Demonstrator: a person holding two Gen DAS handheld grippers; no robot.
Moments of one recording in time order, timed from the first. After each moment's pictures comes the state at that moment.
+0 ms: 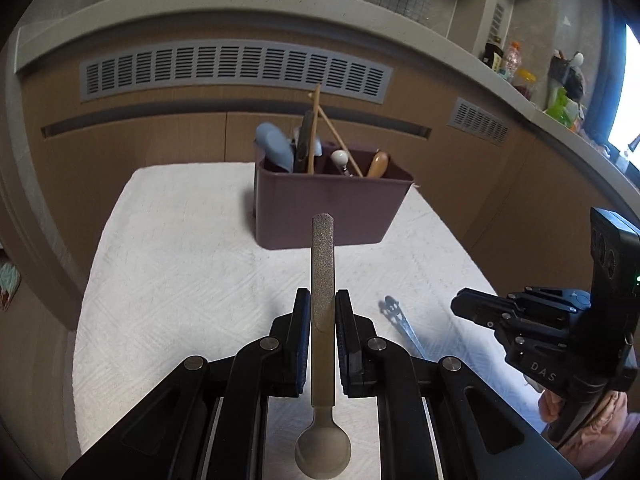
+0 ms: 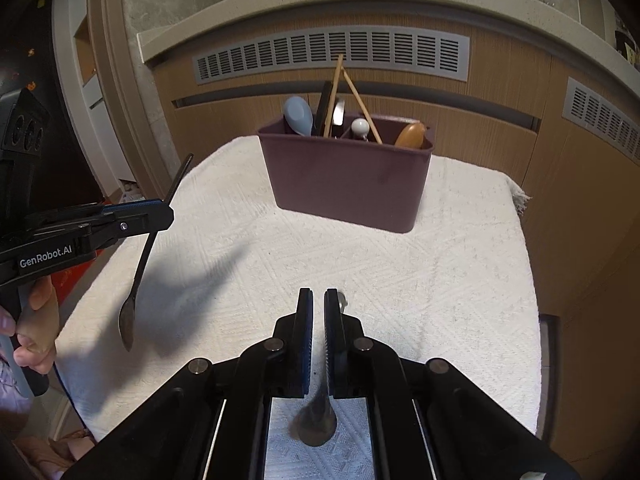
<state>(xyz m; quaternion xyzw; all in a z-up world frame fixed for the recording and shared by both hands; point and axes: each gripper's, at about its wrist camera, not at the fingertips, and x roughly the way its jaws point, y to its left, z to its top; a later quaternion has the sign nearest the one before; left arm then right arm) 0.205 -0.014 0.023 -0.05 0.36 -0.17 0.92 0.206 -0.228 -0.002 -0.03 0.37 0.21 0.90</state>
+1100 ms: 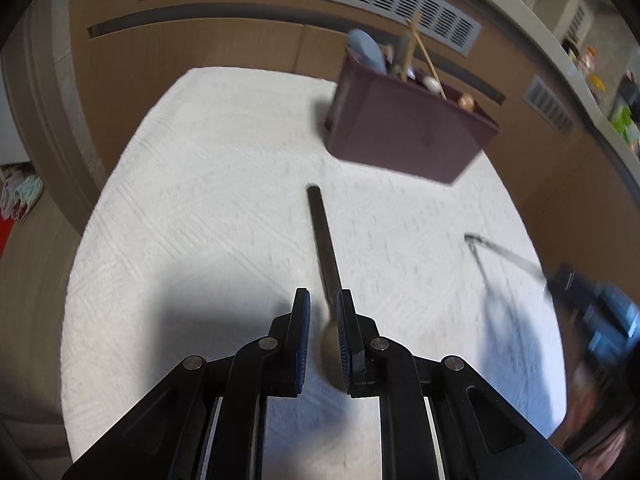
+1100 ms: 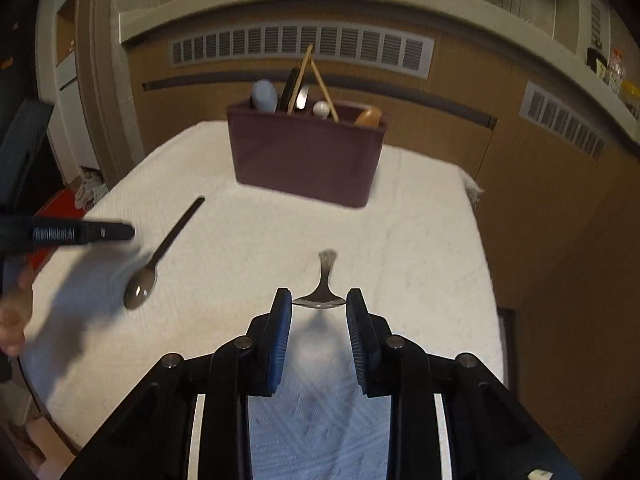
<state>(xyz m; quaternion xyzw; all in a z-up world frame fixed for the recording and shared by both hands) 0.201 0.013 -0.043 -0.09 0.48 -0.09 0.87 0.174 -0.239 -0.014 -0.08 0.36 0.13 0.92</state>
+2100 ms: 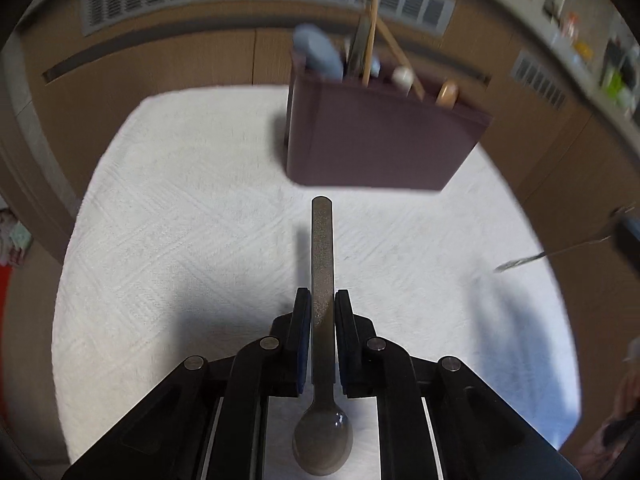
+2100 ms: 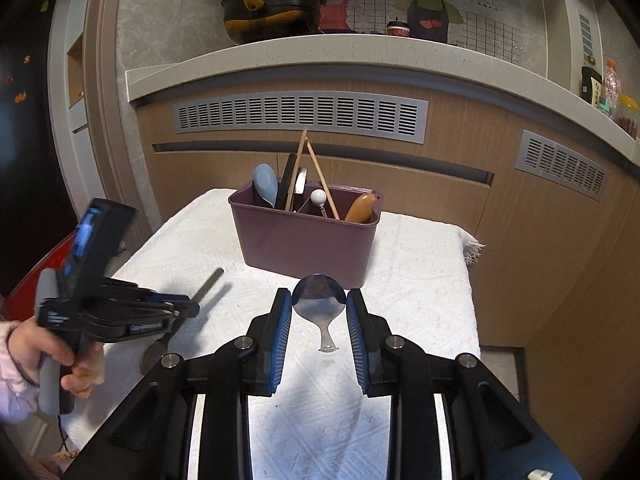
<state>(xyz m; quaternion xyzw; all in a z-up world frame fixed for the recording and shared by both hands) 0.239 -0.011 -0.027 -0.06 0.45 -0.11 0.88 0.190 -0.249 0.039 -0.04 0.30 0.16 0.94</state>
